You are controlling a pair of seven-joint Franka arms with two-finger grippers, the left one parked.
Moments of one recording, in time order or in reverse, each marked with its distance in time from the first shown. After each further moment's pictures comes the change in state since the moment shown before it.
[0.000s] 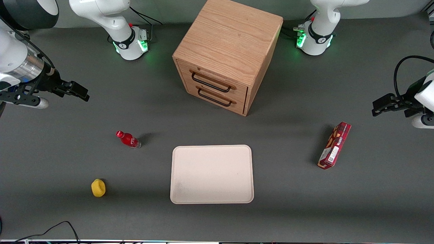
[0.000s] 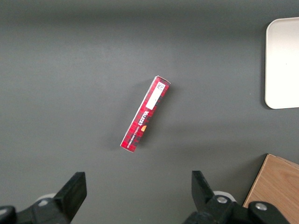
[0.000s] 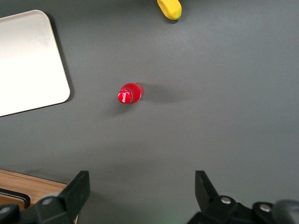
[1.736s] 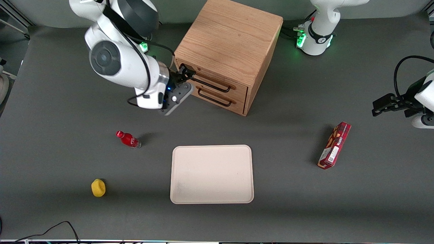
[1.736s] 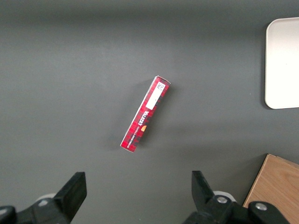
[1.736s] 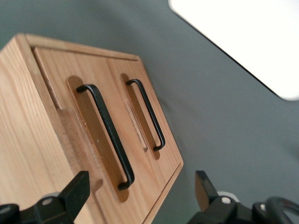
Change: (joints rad) arm 0.029 0.472 0.513 0.368 0.257 -0.038 -0.474
